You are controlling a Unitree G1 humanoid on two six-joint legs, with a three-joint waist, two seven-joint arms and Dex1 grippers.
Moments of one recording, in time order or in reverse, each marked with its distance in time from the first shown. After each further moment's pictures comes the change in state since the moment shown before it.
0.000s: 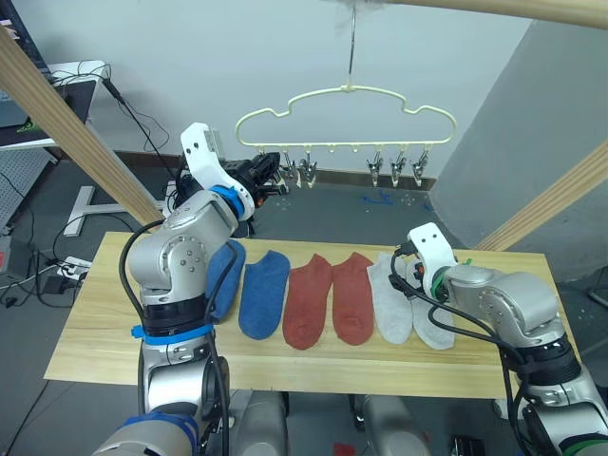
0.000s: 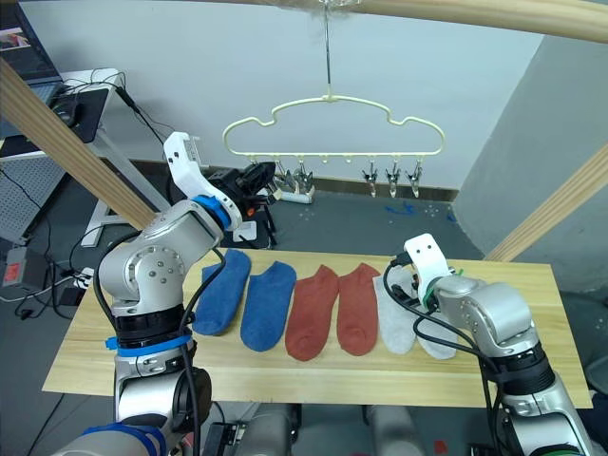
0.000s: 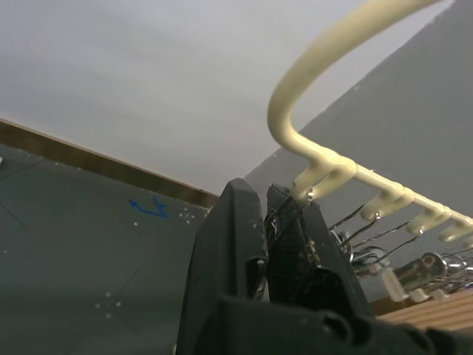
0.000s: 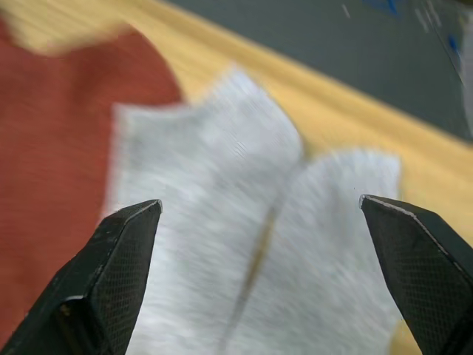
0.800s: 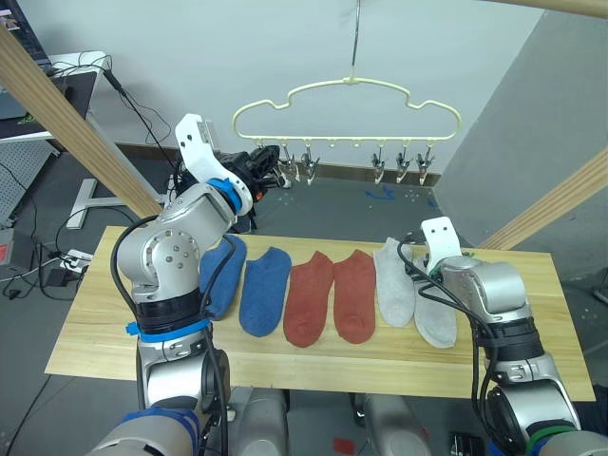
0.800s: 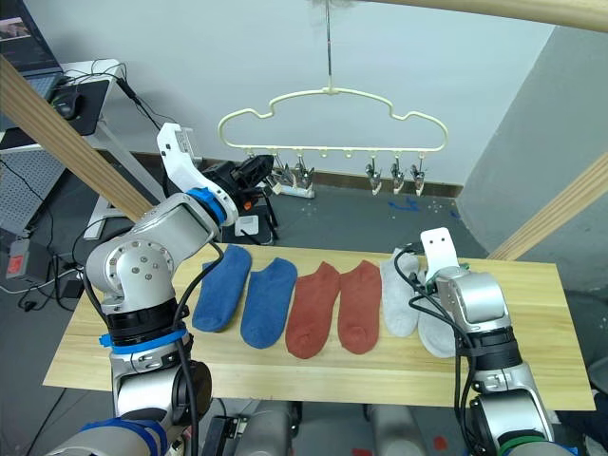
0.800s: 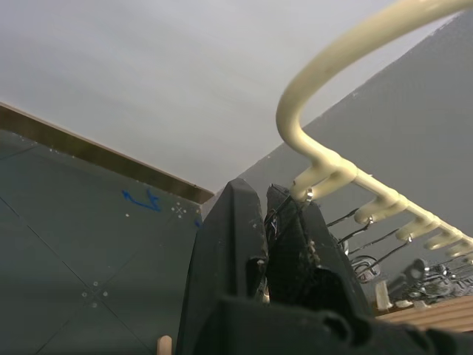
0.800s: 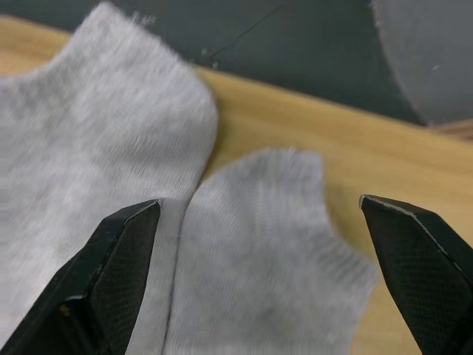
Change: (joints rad) left arm -0.019 0.003 0.030 -0.030 -0.080 0.061 0.066; right arm -0.070 0.148 -0.109 0.132 -0.251 0.025 -0.012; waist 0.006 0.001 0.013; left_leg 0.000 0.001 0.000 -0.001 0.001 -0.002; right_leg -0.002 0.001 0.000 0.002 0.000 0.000
